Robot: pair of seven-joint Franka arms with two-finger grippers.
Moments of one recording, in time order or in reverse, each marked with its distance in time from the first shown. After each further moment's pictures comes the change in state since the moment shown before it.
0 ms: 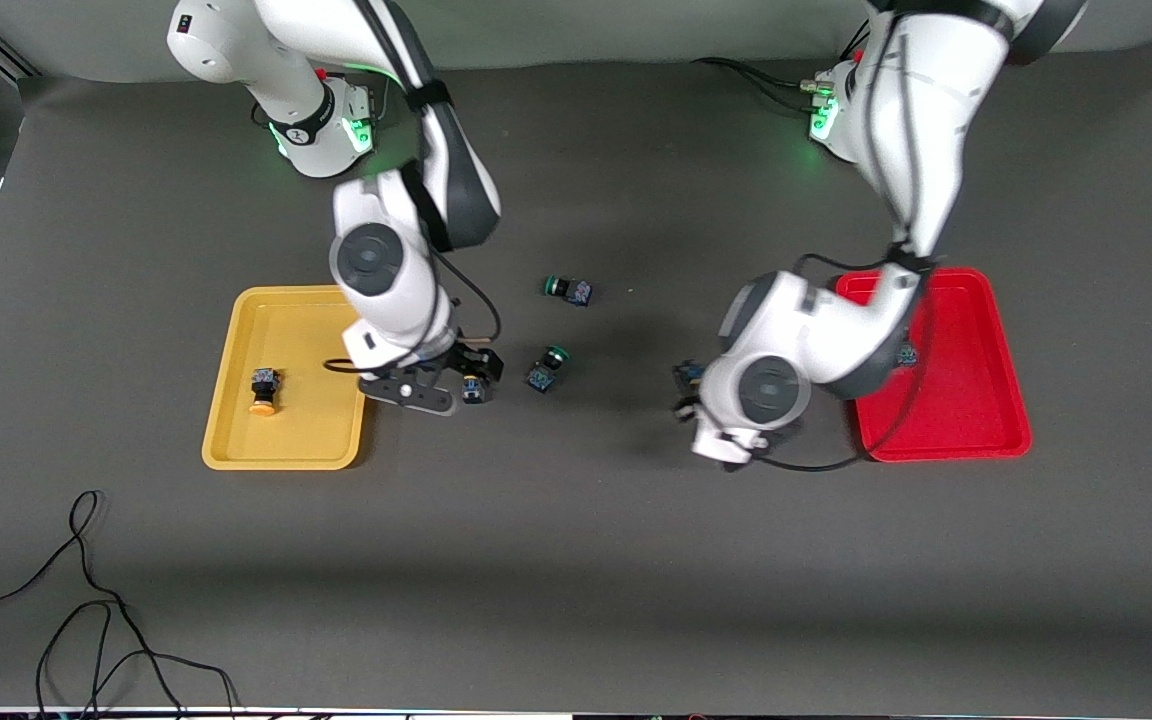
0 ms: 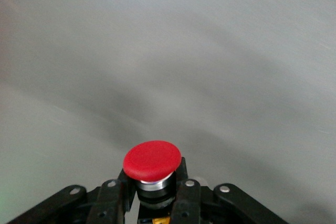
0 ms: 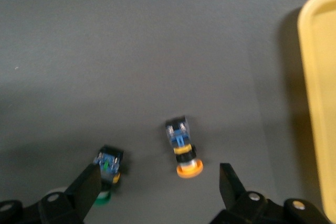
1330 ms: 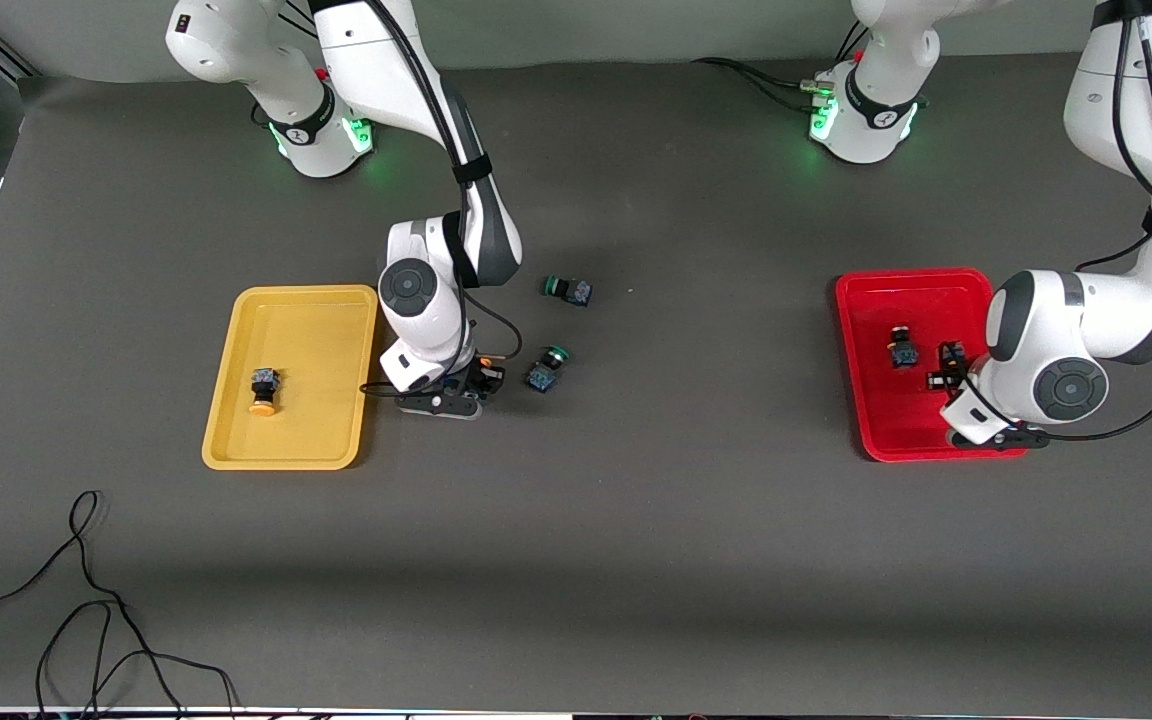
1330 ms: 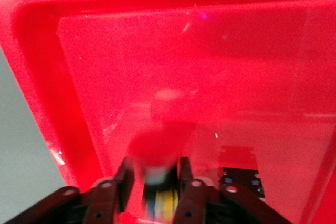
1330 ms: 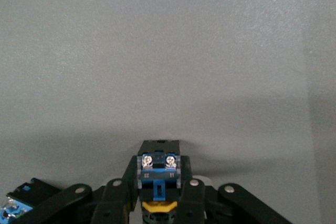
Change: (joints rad) left arm 0.513 -0.148 0.001 -0.396 0.366 0.162 0.762; right arm -0.026 0.131 0.102 -0.130 0.217 0.258 -0.245
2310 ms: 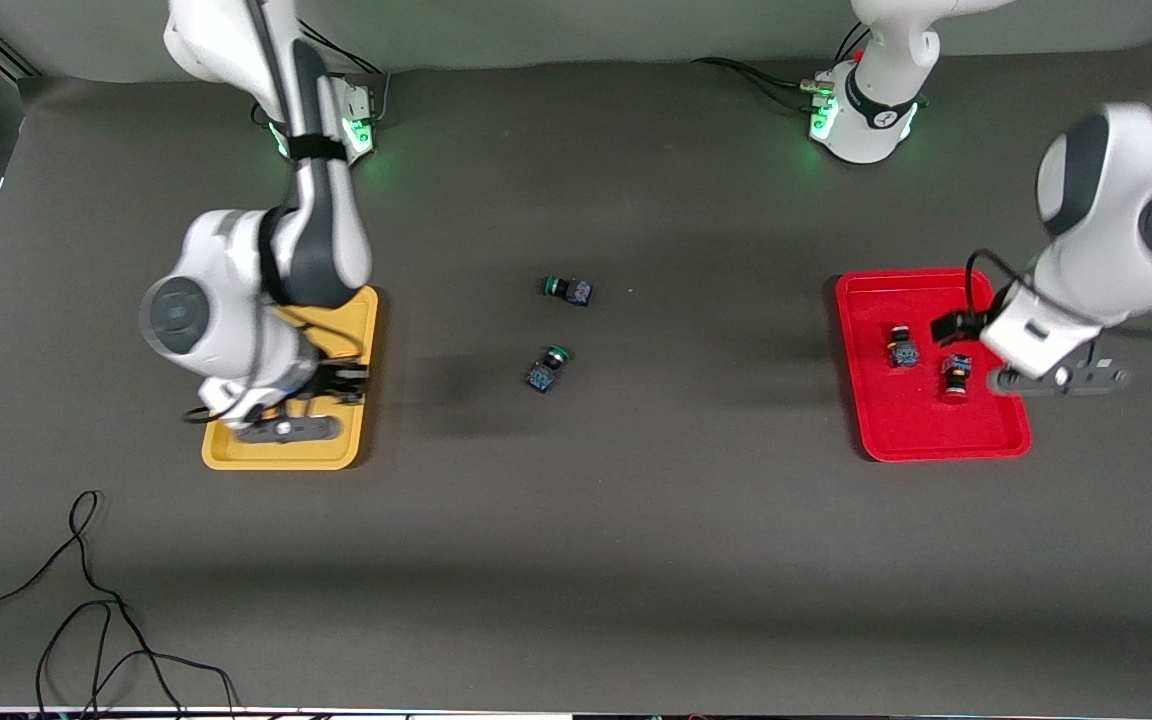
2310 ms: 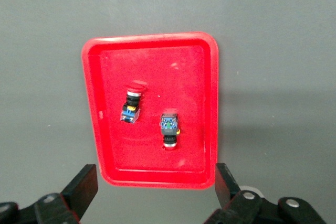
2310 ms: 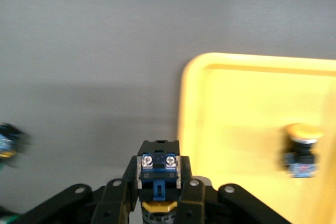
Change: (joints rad) left arm -0.047 -0.488 -0.104 0.029 -0.184 -0.251 0.007; right arm -0.079 -0.145 -0.389 0.066 -0.108 -0.485 -0.505
